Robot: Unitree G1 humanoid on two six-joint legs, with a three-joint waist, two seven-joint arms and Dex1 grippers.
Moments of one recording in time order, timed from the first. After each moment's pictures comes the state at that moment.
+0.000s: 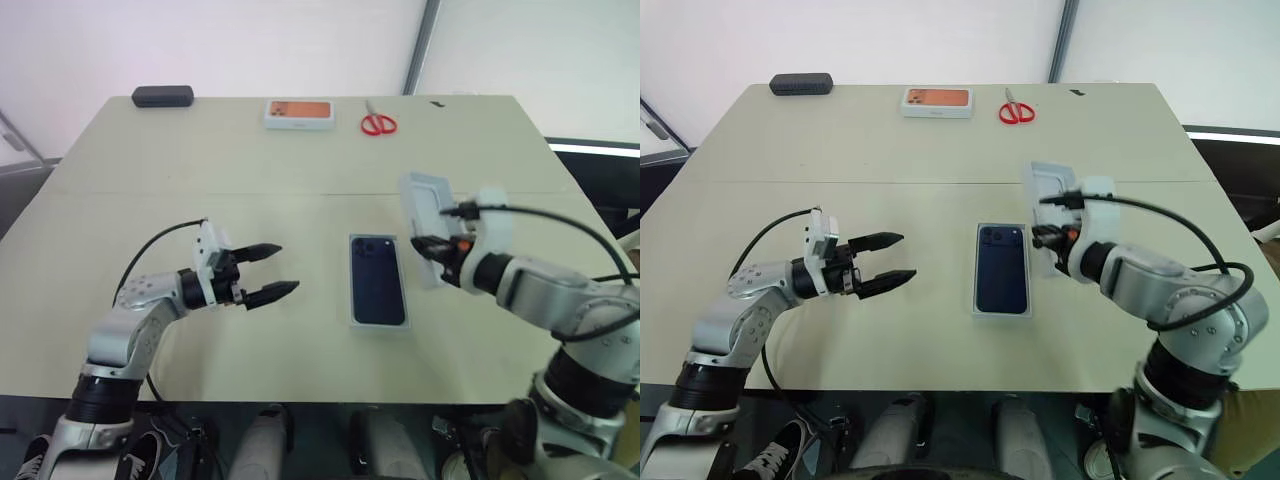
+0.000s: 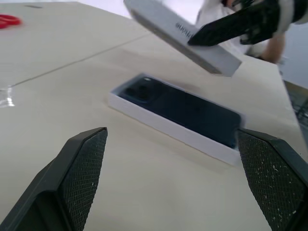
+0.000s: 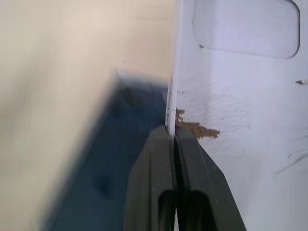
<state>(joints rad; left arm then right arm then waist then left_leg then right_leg) -0.29 0.54 0.03 -0.11 -0.56 0.39 -1.02 -0.55 -0.31 -0.51 -0.54 1.00 1.61 -0.11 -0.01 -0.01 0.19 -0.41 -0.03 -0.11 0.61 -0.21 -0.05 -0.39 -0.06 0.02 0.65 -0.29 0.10</state>
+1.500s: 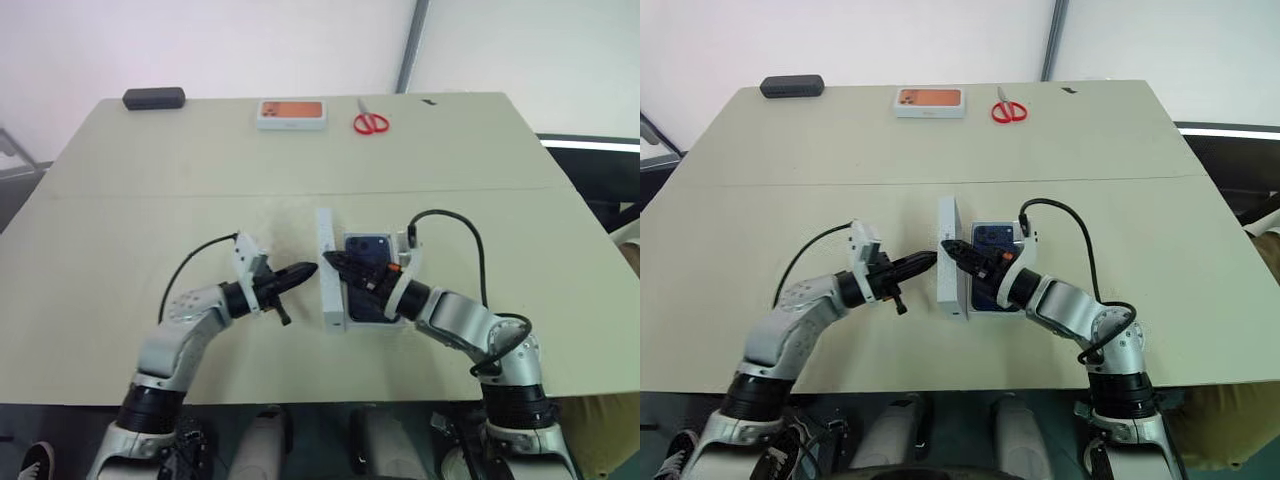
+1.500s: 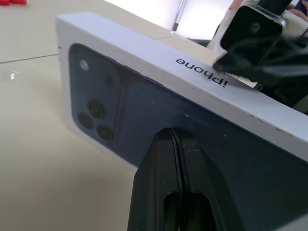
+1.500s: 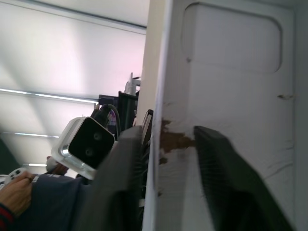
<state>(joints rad) -0.27 0.30 -0.10 -0.09 -0.48 0.41 -0.80 -0.28 -0.29 -0.05 -0.19 1.77 0.91 -0.29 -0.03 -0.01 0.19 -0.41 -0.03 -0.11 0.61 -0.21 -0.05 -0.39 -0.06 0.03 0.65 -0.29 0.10</state>
